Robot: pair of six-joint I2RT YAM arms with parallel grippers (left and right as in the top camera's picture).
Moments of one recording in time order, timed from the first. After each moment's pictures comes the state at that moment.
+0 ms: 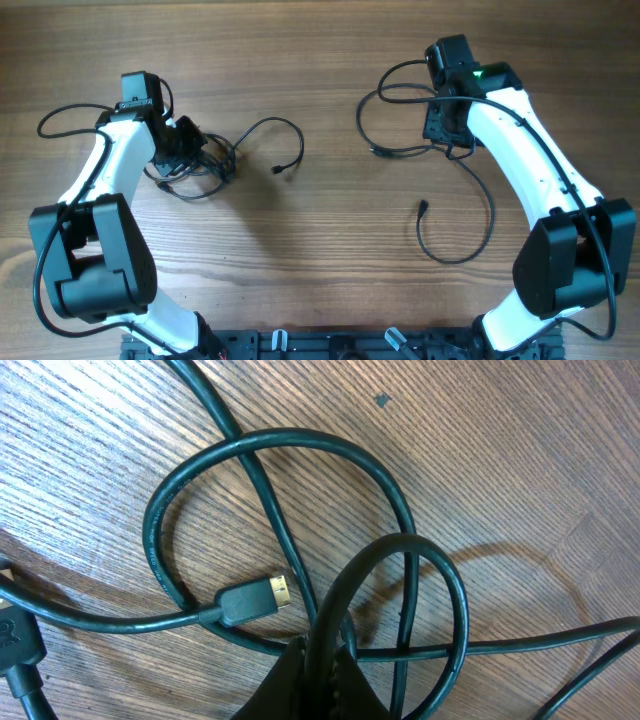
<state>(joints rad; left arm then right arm) 0.15 1.81 1.19 -0.72 0.17 -0.51 0.23 1.80 1.48 -1.09 0.27 0.43</state>
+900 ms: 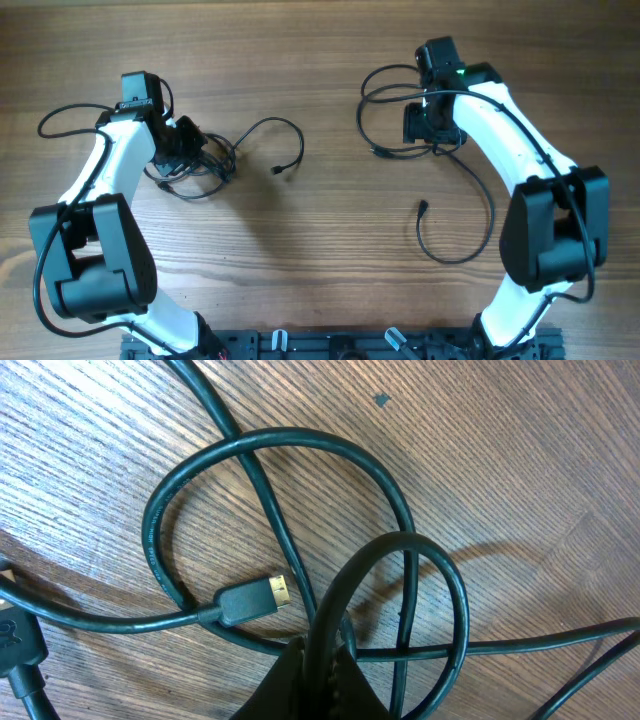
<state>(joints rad) 0.15 1.81 1.19 -0.72 0.17 -0.51 0.23 1.94 1.48 -0.95 0.09 0.24</state>
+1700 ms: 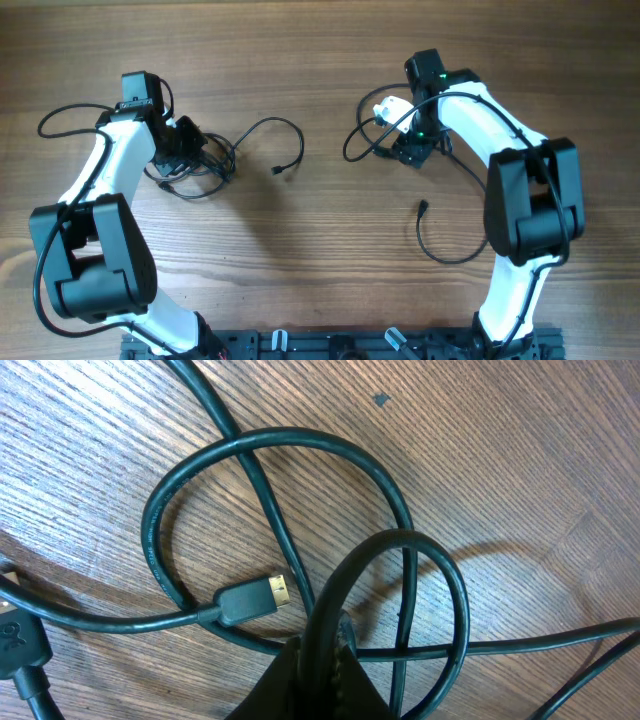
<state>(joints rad) 0.15 1.81 1.19 -0.72 0.17 -0.51 0.23 2.09 1.48 -0.88 -0.01 -0.77</state>
